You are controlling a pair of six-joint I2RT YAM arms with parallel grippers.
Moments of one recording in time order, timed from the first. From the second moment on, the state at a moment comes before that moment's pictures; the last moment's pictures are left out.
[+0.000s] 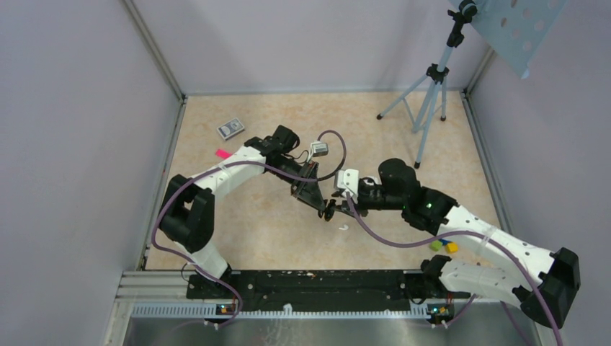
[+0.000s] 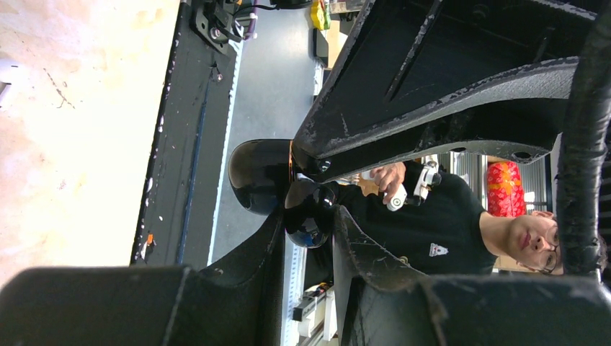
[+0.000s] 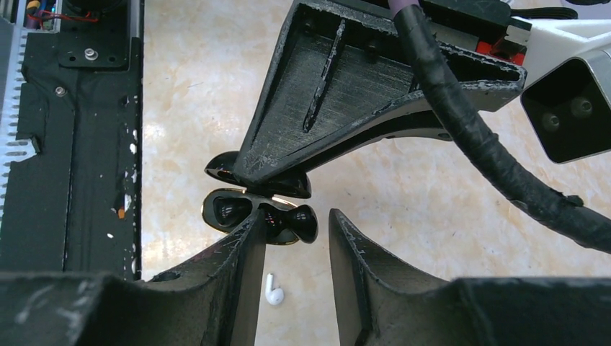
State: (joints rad) left arm -0.55 1.68 1.24 -0.79 1.37 -0.14; right arm 0.85 0.97 0.81 -0.26 -0.45 -0.44
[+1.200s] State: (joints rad) left arm -0.54 1.68 1.27 -0.78 1.33 -0.20; right arm 0.85 0.94 0.78 -0.15 -0.37 -0.15
